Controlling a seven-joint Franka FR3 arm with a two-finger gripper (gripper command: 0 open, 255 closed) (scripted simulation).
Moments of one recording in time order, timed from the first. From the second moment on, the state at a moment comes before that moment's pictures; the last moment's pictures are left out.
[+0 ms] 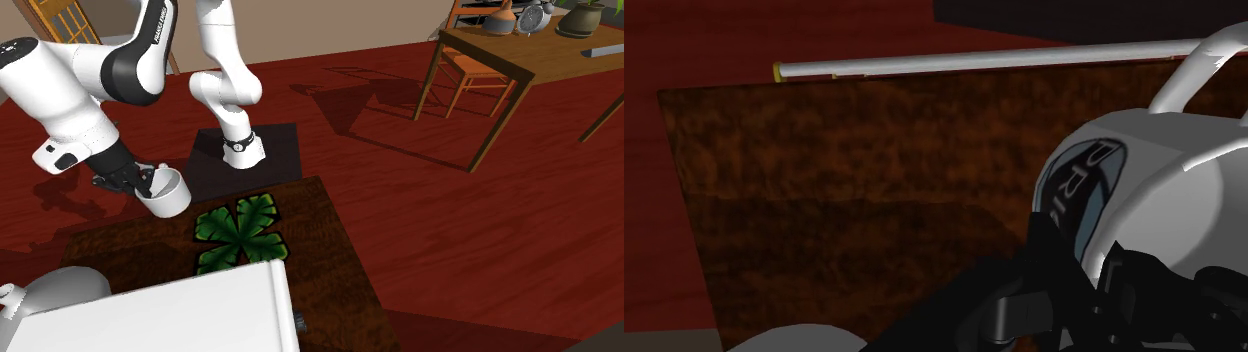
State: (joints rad) arm -0.26 -0.25 -0.11 -2.30 0.01 2.01 -0.49
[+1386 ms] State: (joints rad) arm -0.25 -0.13 -0.12 -2.43 0.02 2.26 -0.51
